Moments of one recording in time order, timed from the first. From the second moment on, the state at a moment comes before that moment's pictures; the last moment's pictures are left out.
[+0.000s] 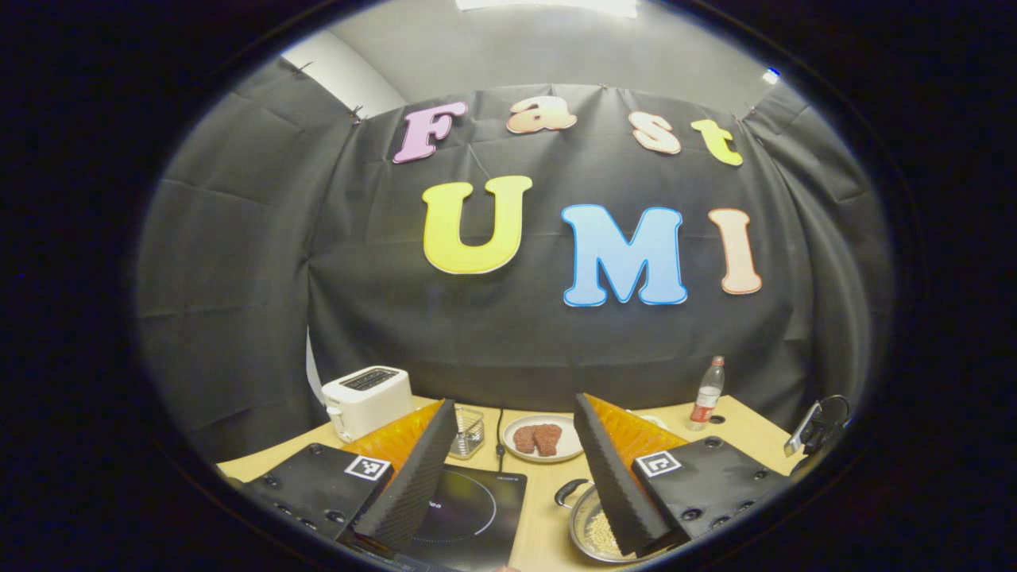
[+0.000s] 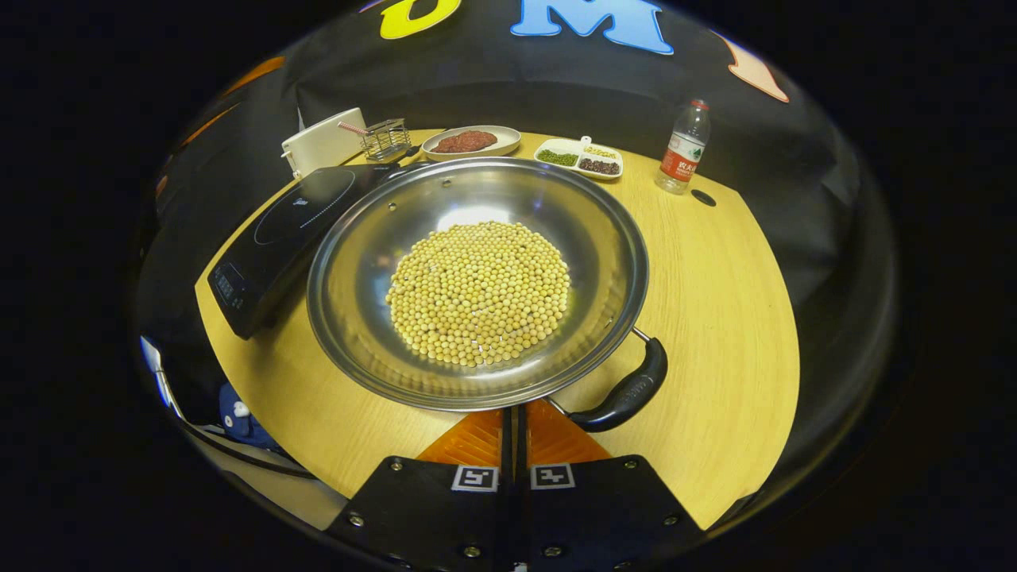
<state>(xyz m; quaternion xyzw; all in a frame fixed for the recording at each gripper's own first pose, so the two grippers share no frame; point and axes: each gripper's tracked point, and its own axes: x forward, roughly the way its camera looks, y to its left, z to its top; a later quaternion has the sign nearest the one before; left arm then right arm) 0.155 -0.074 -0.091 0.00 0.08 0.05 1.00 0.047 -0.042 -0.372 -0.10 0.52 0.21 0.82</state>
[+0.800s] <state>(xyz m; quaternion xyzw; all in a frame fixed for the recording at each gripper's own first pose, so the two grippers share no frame) 0.134 -0.065 -0.094 0.03 0.10 0.10 0.99 0.112 -0.071 -0.383 -0.14 0.47 0.18 0.85</state>
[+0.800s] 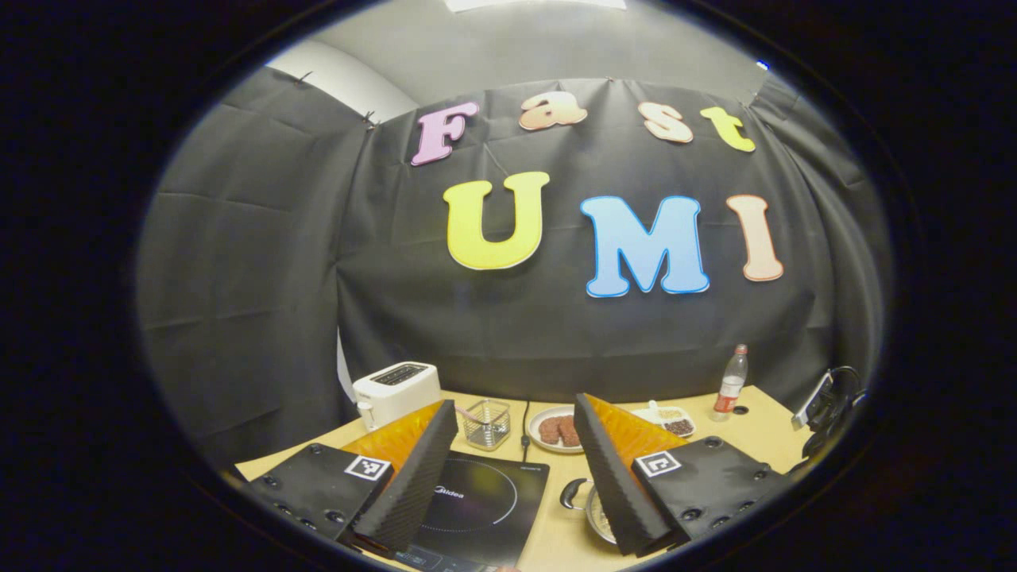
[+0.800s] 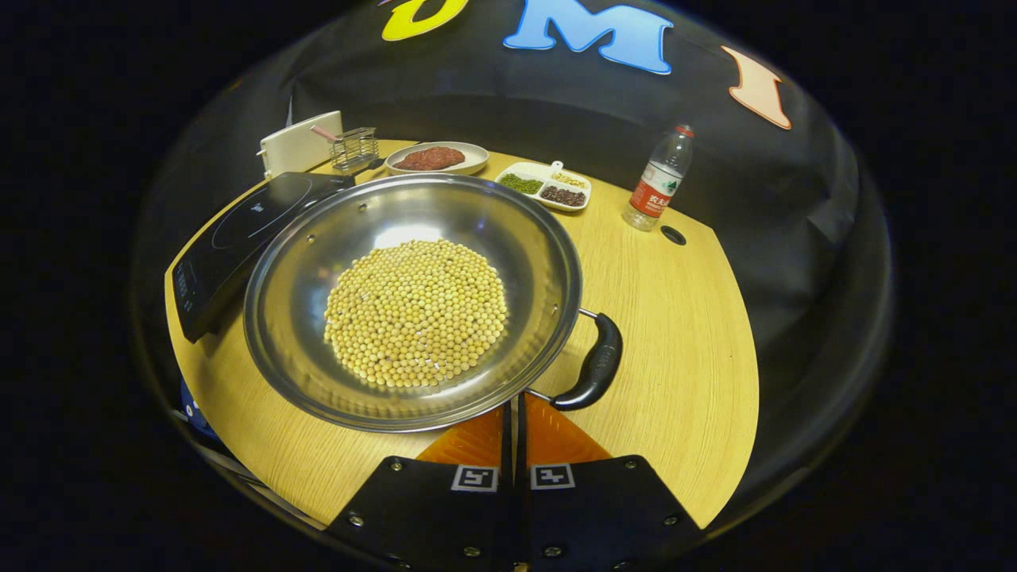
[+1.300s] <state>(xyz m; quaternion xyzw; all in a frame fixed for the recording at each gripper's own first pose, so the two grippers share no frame) 0.142 -0.095 -0.110 0.04 0.11 0.09 0.99 0.141 -0.086 -0.355 -0.08 0.41 0.13 0.90</state>
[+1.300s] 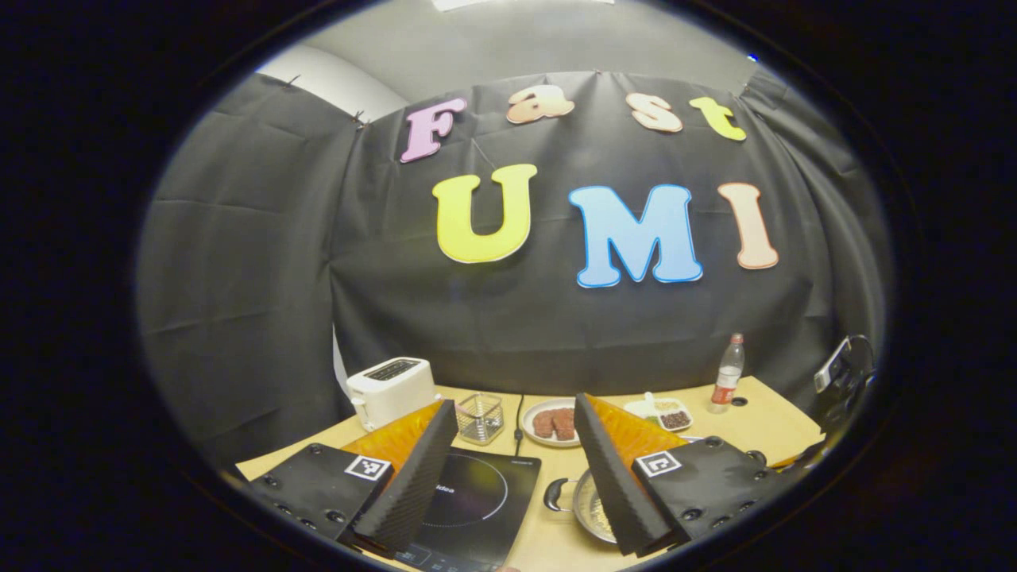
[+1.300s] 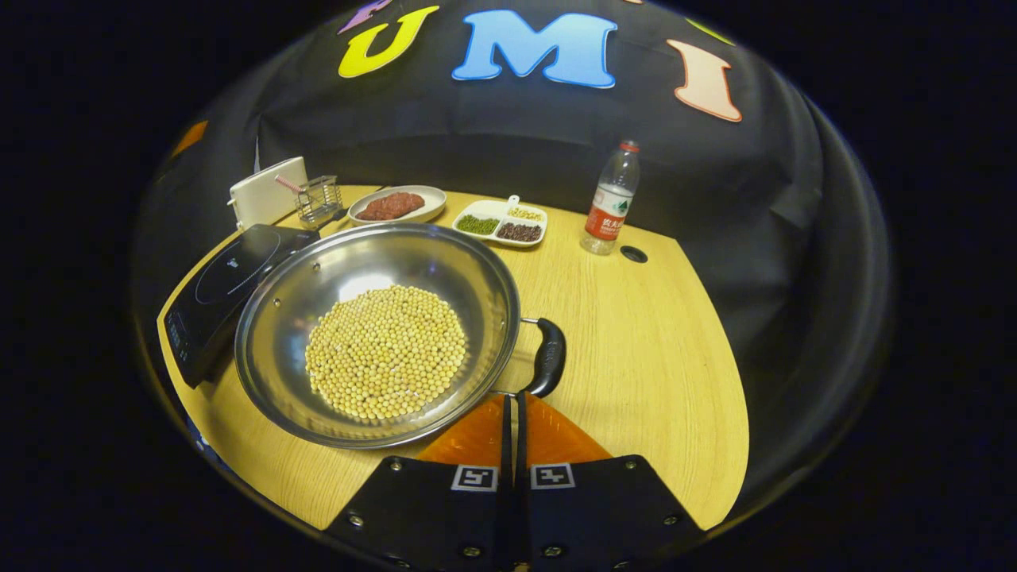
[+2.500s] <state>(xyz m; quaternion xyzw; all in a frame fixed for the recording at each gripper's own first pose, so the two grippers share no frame) 0.192 -0.135 -0.281 0.03 0.28 -0.03 0.96 0.167 -0.071 -0.331 0.01 0.37 0.10 0.93</state>
